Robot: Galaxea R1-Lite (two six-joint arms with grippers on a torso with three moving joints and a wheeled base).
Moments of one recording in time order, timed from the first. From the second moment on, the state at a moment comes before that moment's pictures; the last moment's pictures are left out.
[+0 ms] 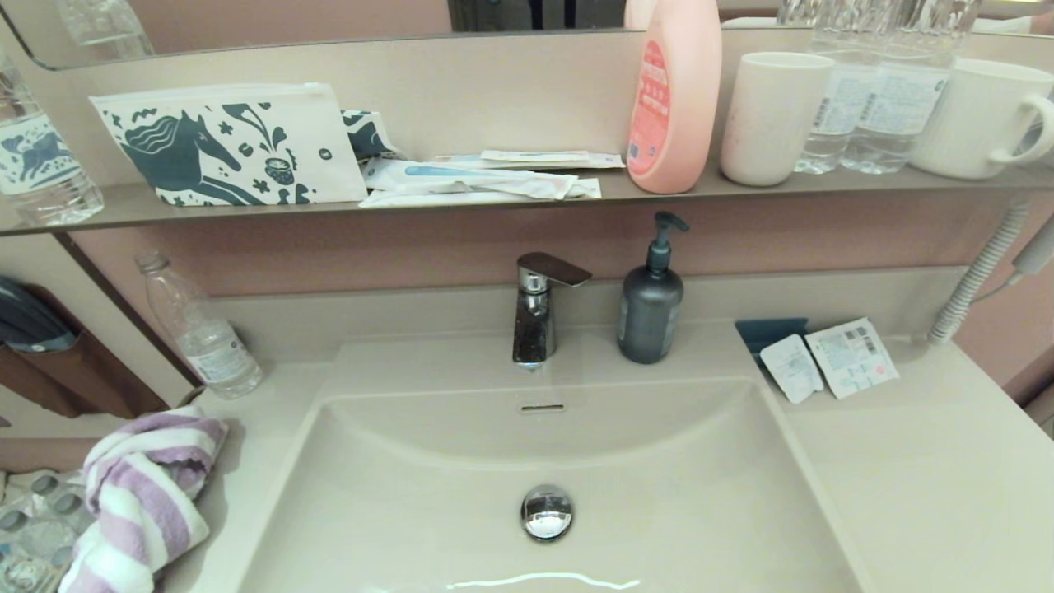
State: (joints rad) left arm 0.00 0.00 -0.03 0.09 -0.02 0.04; right arm 0.00 0.00 -0.08 0.07 -0.04 0.00
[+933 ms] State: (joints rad) left arm 0.00 0.00 -0.03 0.09 -0.02 0.04; right arm 0.00 0.00 0.00 0.01 0.00 -0.04
